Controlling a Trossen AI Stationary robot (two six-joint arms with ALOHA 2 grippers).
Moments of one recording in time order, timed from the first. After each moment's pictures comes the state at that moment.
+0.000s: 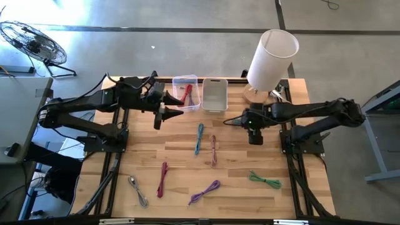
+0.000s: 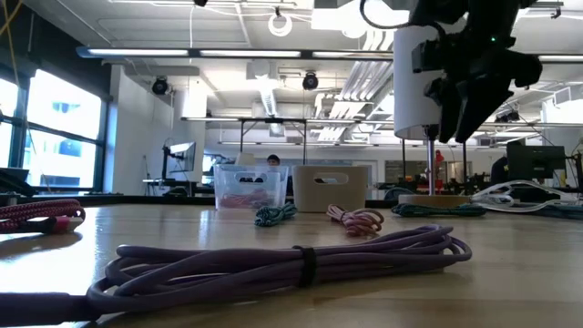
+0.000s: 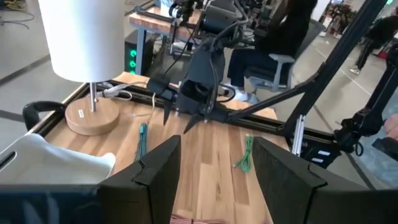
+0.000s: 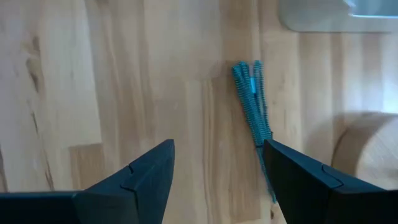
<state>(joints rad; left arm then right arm) 0.13 1.04 1.15 -0.30 0.13 -0.22 -0.08 1.22 0.88 -0.91 0.15 -0.03</state>
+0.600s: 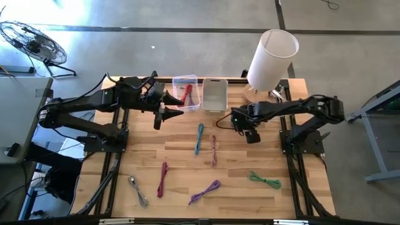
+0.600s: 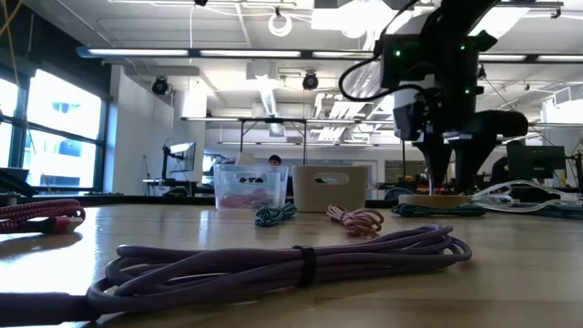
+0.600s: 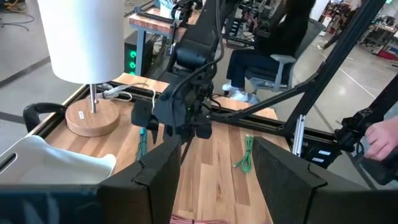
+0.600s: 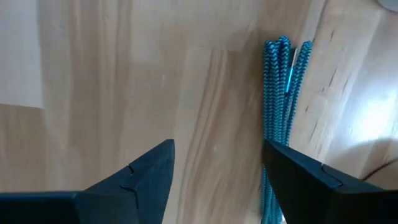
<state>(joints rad) 0.13 1.04 1.15 -0.30 0.13 -0.21 -0.19 1.50 0.88 -0.85 0.10 -0.35</state>
